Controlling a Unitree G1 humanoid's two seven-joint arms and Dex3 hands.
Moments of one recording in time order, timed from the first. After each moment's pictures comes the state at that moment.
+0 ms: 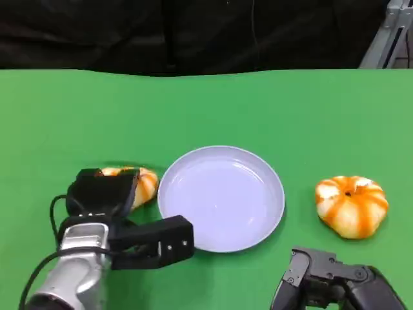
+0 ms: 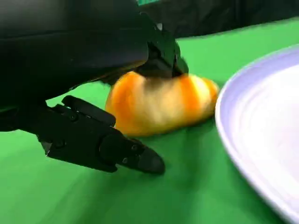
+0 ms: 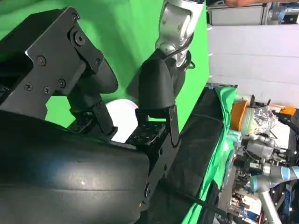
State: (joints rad) left arm -0.45 0.23 -0.51 0.62 0.86 0.26 0.22; right arm 0.56 -0.12 0.31 -0.74 -0.13 0.02 0.14
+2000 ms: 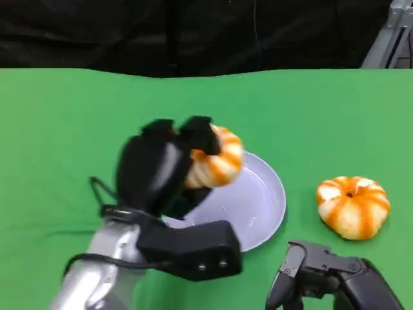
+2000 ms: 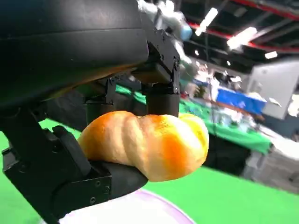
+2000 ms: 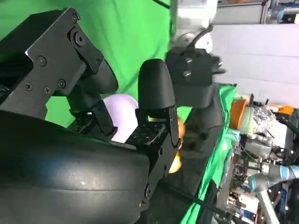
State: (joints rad) left arm -0.35 0.12 -0.45 0.22 0.83 -0.06 0.39; right arm 0.49 -0.12 0.30 -0.64 -0.12 -0.04 0.13
